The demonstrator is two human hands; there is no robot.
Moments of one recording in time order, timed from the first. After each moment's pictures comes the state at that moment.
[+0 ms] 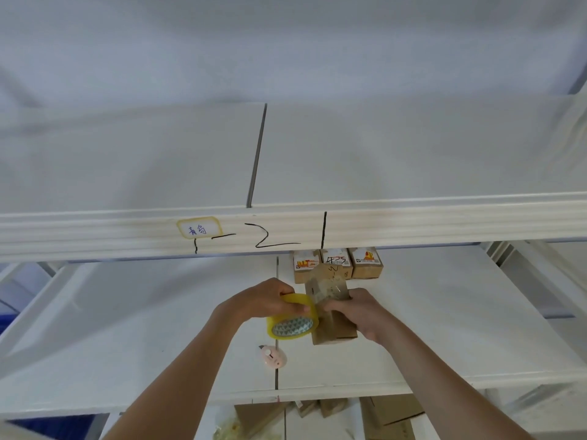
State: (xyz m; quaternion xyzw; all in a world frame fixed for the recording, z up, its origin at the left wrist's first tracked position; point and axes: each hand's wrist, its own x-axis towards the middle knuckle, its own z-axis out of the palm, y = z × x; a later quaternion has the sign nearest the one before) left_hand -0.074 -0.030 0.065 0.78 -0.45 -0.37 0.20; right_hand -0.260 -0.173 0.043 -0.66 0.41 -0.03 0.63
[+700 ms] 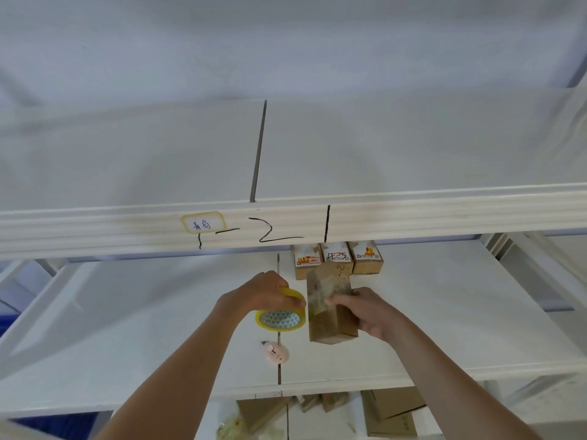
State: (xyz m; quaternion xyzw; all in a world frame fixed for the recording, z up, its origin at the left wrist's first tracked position) left_hand -0.064 -0.031 0.061 0.84 -0.45 -0.26 0.12; right_hand -0.269 -0.173 0.047 -0.59 0.39 -0.02 0.71
